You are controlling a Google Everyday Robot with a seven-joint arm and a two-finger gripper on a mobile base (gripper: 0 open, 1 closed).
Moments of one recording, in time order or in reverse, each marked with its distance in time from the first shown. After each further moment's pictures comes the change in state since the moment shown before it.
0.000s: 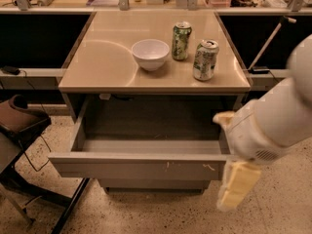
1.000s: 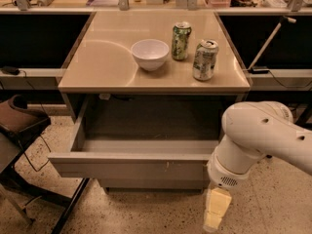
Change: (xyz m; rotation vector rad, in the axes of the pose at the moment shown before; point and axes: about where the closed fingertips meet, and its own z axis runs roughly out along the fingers) arm 0.074 0.025 0.161 -0.262 0.187 0.176
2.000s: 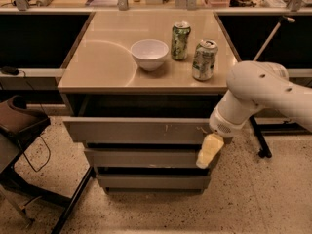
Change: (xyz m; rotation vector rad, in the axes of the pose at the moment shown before) arm -0.019 -0.143 -0.042 0.154 -0.096 0.177
